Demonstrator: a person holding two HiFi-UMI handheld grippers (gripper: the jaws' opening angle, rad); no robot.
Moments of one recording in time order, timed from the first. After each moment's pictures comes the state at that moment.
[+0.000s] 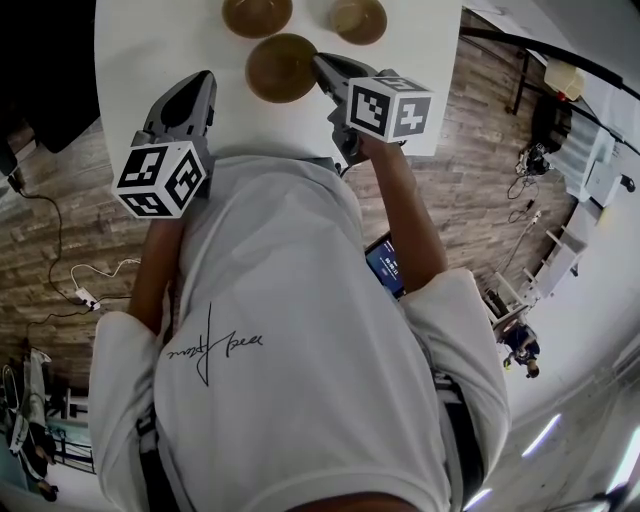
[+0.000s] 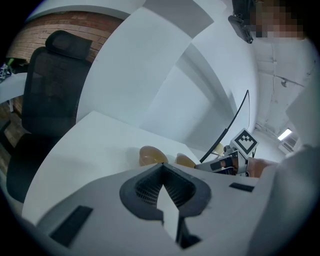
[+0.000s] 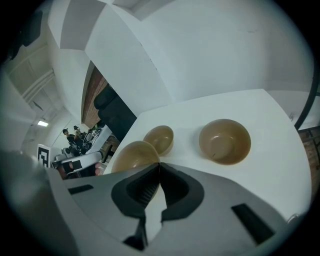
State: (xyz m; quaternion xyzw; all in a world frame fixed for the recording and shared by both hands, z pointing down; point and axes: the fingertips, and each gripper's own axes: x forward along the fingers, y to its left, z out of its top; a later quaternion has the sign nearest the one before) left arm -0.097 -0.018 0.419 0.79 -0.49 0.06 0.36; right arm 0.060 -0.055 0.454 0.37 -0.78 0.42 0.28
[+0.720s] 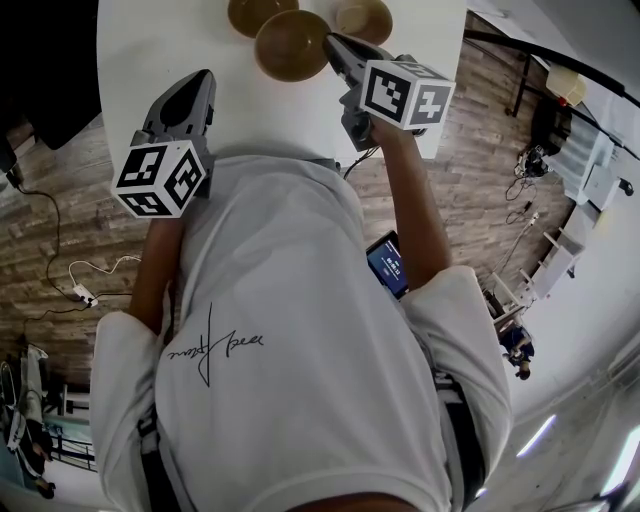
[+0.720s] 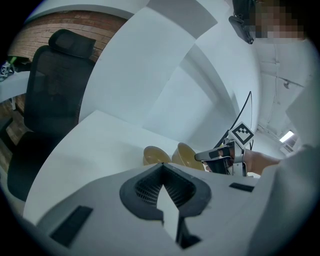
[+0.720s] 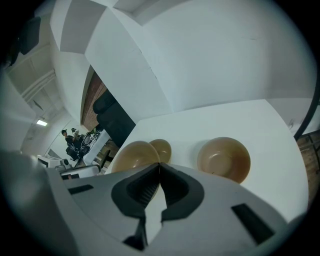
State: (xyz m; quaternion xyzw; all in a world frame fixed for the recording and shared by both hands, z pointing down) left arm -0.106 -0.022 0.424 0.78 -0.50 0.06 0.37; right arm 0.058 -0.094 0.438 0.38 -0.79 0.40 0.26
